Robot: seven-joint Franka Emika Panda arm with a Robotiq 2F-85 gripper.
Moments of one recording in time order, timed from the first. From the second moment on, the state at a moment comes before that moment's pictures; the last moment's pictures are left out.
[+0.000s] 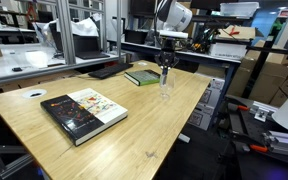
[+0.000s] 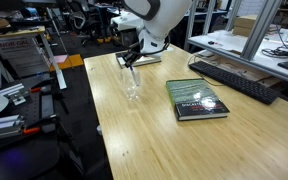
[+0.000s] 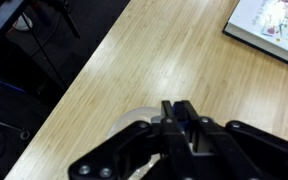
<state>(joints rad) -0.20 0.56 -0.19 -1.91 0.64 1.88 0.41</state>
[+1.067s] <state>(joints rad) -0.20 0.56 -0.20 -1.90 0.63 1.88 0.41</state>
